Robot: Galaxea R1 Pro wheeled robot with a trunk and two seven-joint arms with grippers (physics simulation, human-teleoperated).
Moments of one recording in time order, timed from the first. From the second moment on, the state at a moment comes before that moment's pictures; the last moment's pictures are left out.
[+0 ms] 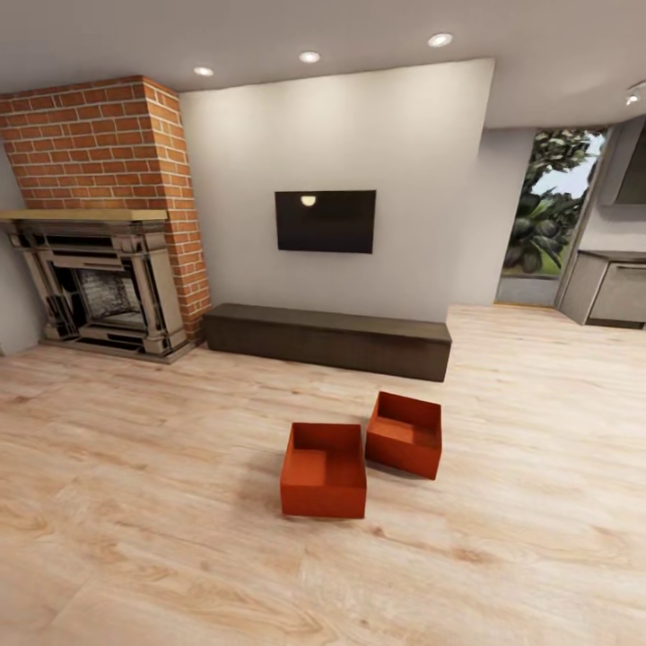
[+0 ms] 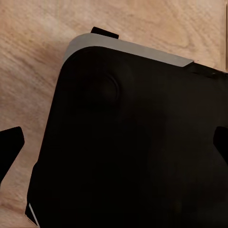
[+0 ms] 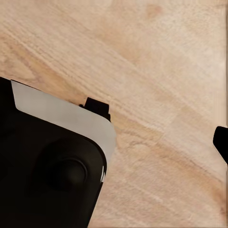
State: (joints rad) left arm 0.00 -0.02 0.07 -0.08 0.24 -0.05 0.01; right arm -0.15 -0.03 0.51 0.03 -0.14 -0.16 -0.03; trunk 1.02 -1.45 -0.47
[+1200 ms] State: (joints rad) left arm 0.00 -0.02 0.07 -0.08 0.24 -0.05 0.01; right arm -0.15 -0.03 0.51 0.03 -0.13 -0.16 -0.03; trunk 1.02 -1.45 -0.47
